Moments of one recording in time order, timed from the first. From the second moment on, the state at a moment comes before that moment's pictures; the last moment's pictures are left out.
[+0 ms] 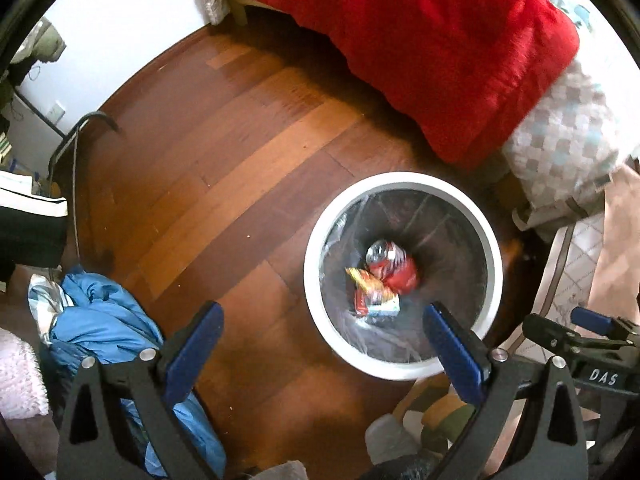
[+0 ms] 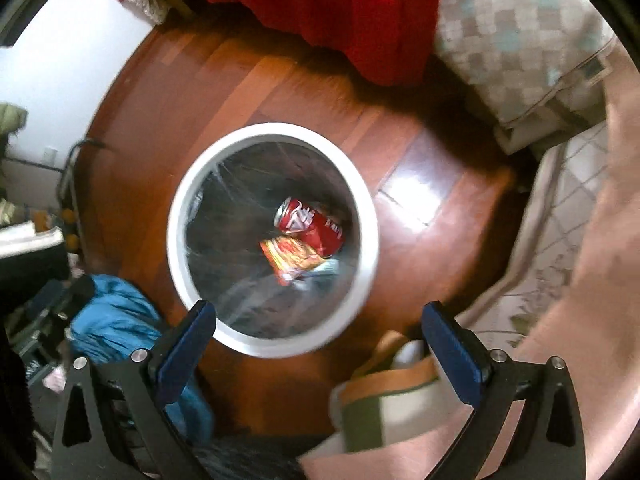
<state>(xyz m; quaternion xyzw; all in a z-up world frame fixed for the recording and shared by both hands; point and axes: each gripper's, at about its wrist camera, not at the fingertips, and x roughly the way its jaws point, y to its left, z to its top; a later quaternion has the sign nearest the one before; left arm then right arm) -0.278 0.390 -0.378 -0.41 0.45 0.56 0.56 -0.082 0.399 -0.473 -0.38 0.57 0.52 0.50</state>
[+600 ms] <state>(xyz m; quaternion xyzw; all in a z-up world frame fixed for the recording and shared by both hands) -0.266 0.352 -0.331 -0.37 0.45 0.57 0.59 -0.083 0.345 -0.427 -0.40 0.52 0.53 0.54</state>
